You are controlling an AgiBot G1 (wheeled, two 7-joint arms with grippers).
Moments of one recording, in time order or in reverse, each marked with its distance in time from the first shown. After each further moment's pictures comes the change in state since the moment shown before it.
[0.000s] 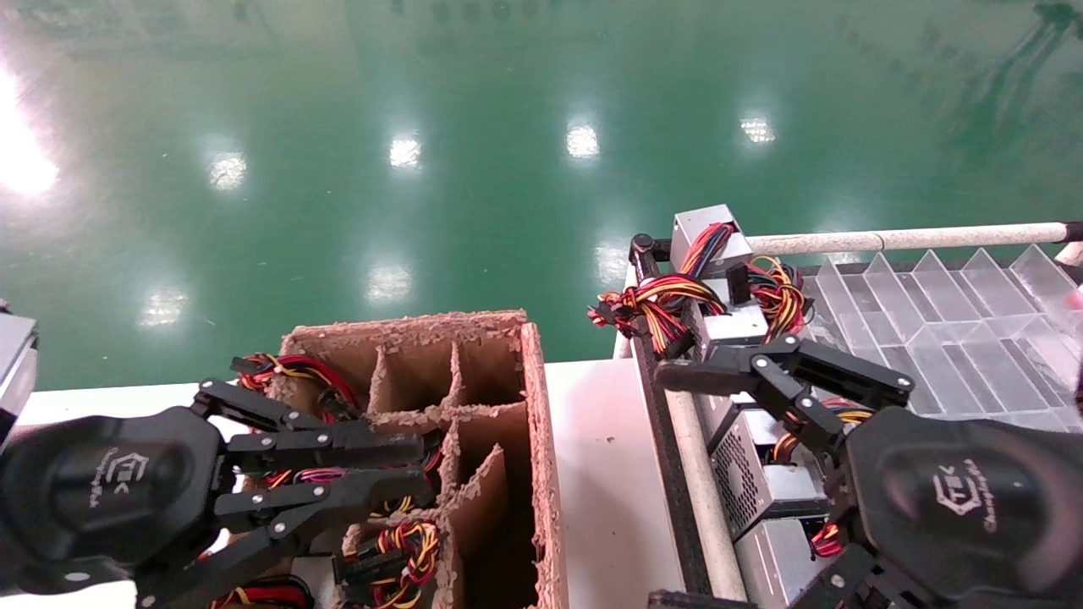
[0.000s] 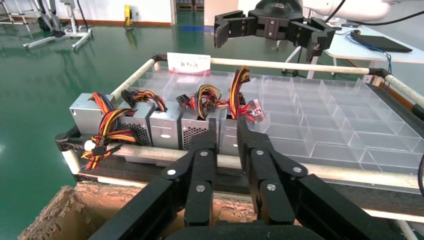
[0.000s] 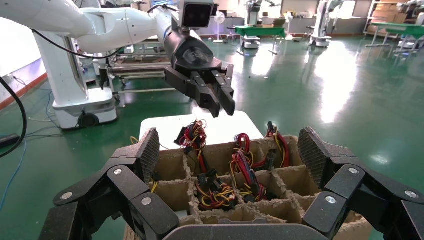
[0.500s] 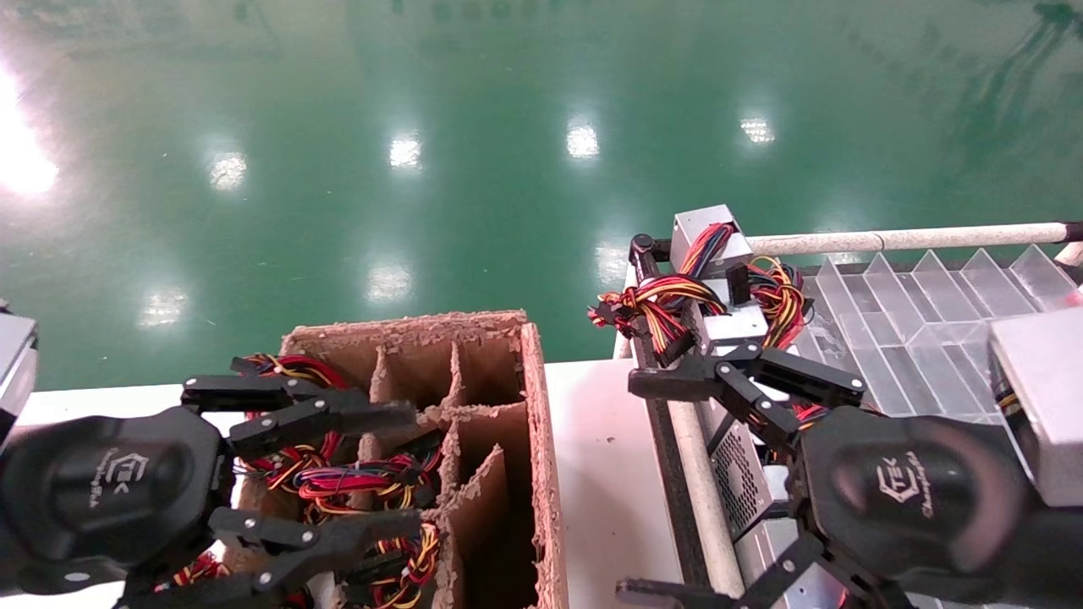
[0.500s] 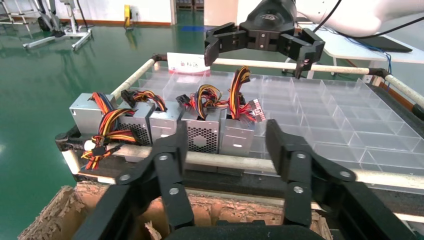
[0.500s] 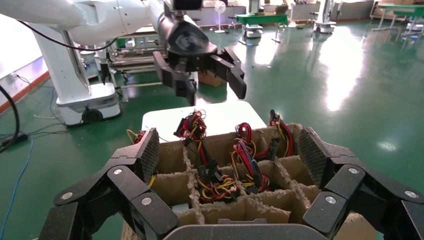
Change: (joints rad) left arm 0.000 0.000 0.000 0.000 0.000 0.000 0.000; right arm -0.051 -0.132 0.249 -0.012 -0.238 -0.068 0.197
